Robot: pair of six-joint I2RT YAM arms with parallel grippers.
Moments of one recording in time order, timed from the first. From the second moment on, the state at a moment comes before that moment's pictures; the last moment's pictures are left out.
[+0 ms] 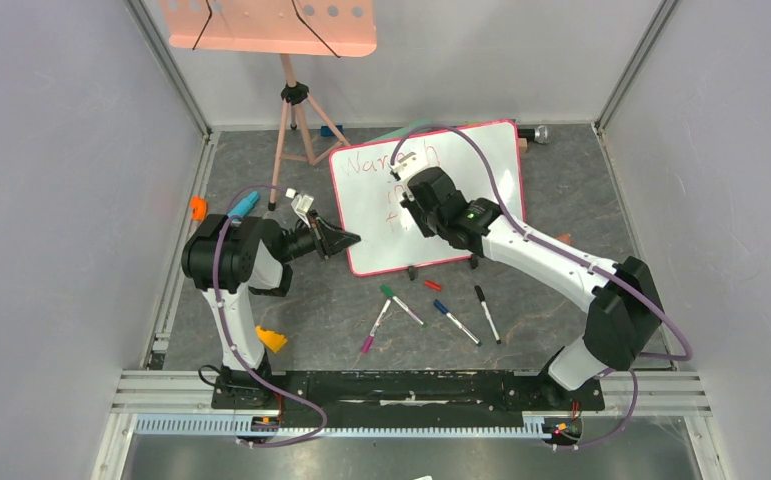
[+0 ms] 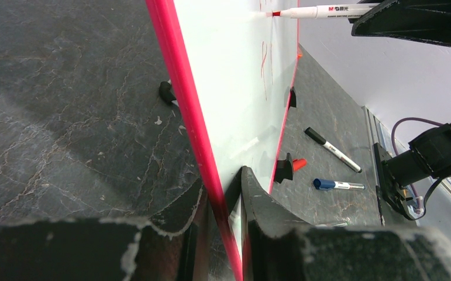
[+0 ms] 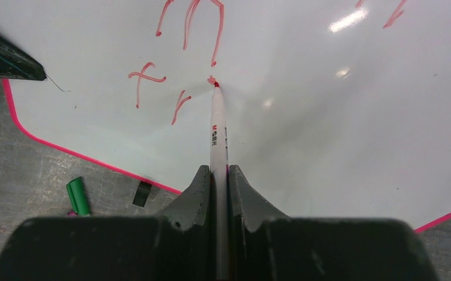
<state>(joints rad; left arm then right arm) -0.09 2.02 0.52 1.52 1.00 -0.60 0.77 1.57 1.28 -0.44 0.33 -0.02</state>
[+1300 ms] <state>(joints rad) -0.09 2.02 0.52 1.52 1.00 -0.60 0.76 1.53 1.22 -0.41 0.29 -0.02</state>
